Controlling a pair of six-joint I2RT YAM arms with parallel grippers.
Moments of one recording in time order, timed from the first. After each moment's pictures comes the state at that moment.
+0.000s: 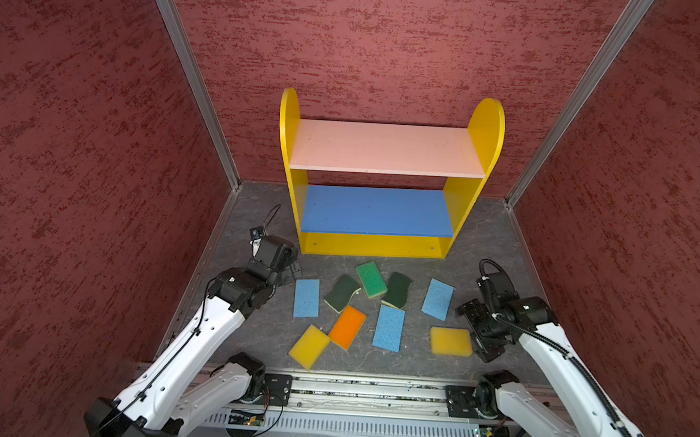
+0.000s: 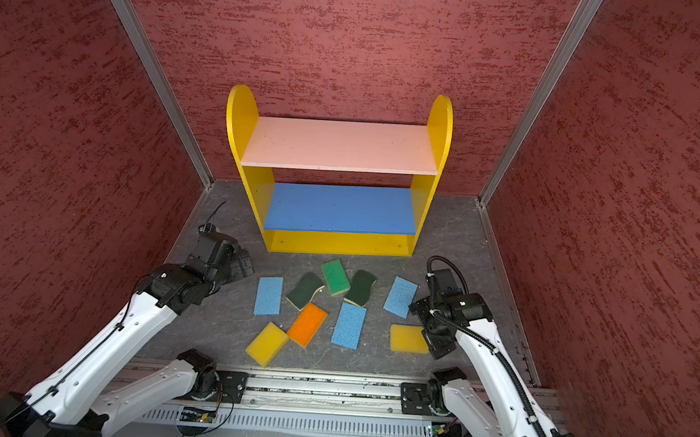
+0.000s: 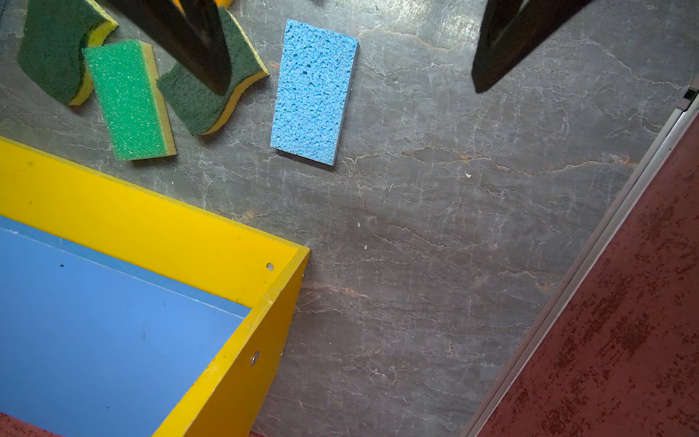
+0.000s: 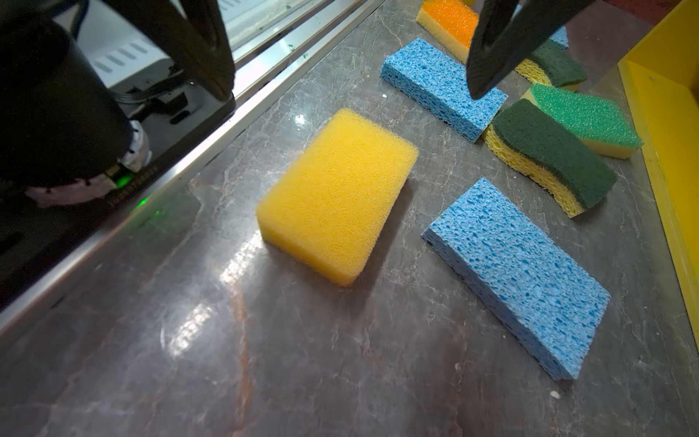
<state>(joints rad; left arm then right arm) -0.41 0.95 0.96 -0.95 -0.40 -0.66 0.24 0.91 0.77 -1.24 -0.10 1.38</state>
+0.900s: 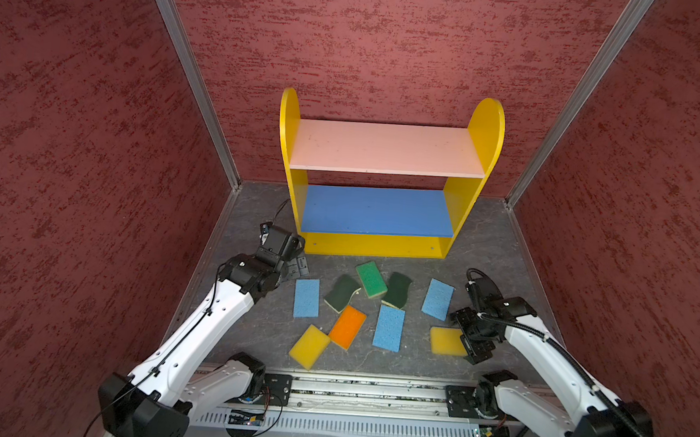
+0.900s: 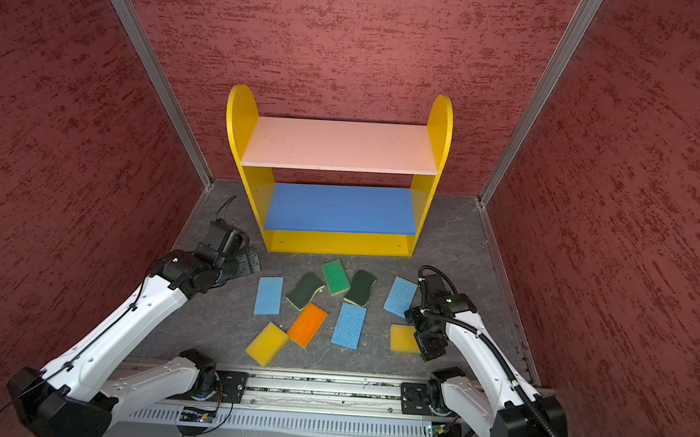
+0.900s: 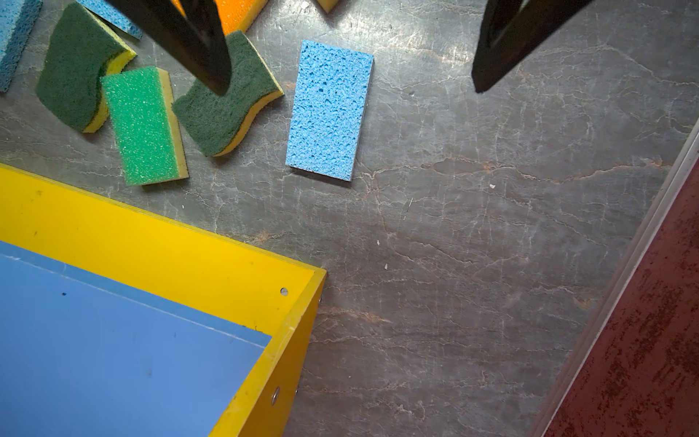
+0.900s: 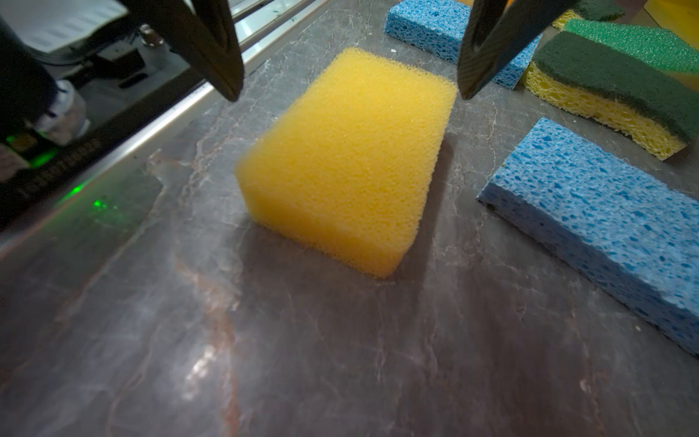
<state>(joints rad) -0.40 1.05 1.02 -0.97 -0.32 -0.66 0.25 1.01 0.60 -1.04 -0.15 1.46</state>
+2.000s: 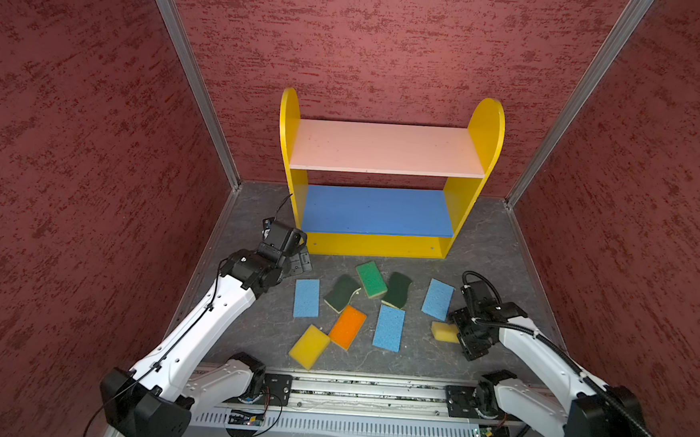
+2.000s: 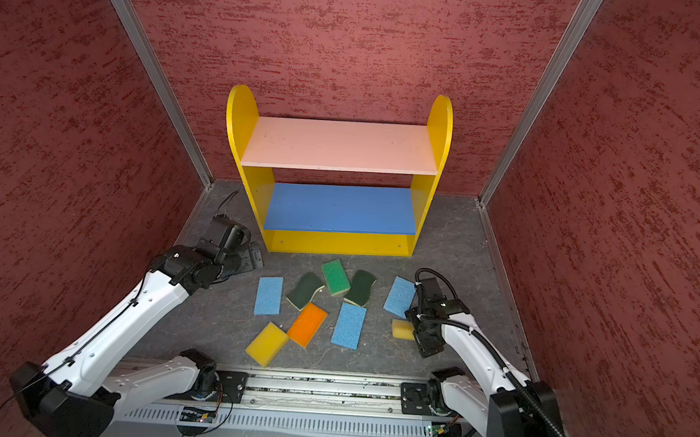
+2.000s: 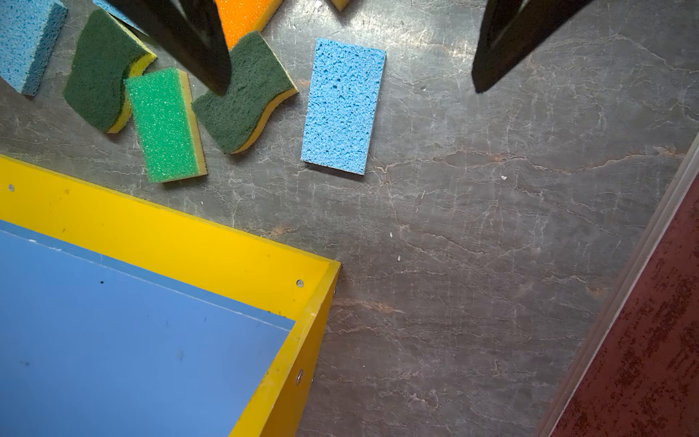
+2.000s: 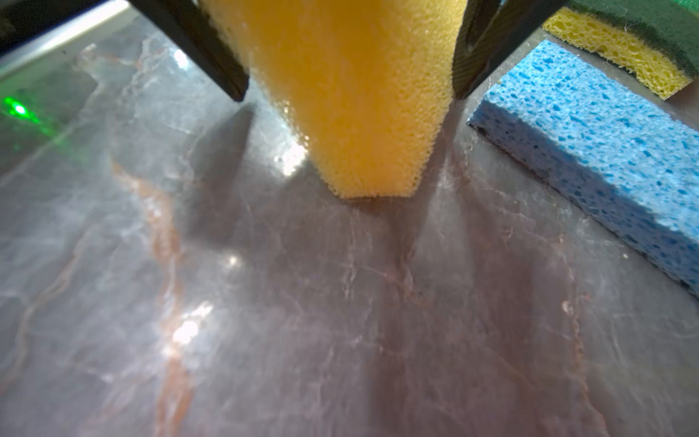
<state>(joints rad) -0.41 1.08 1.07 -0.97 -0.32 -0.66 0.26 1.05 0.51 -0.85 -0.04 1.46</state>
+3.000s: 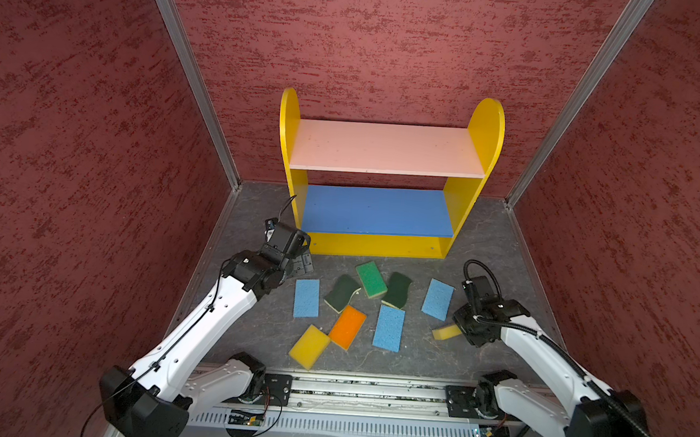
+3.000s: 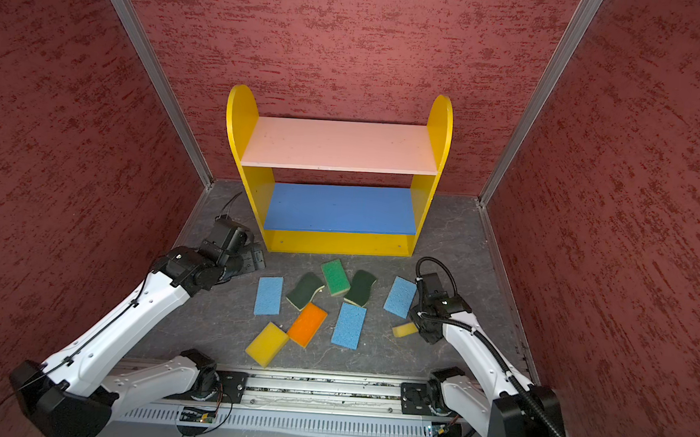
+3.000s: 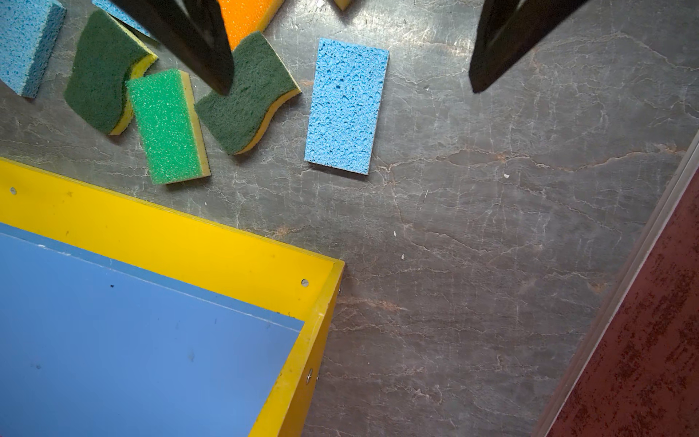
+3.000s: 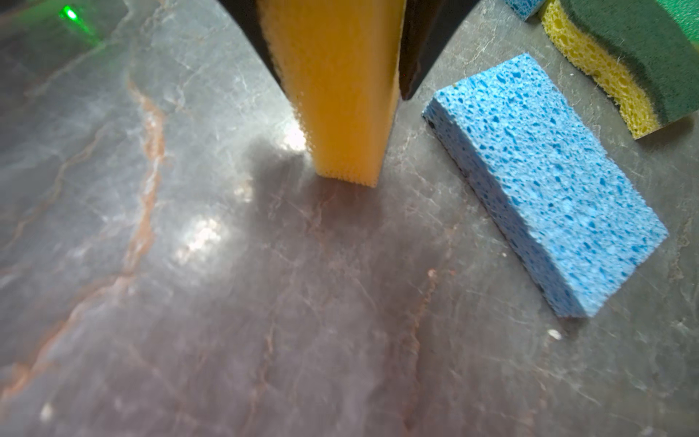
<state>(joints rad) -0.46 1.08 1.07 -0.97 -0.35 -0.68 0.26 1.06 0.58 -0.83 0.09 1.18</state>
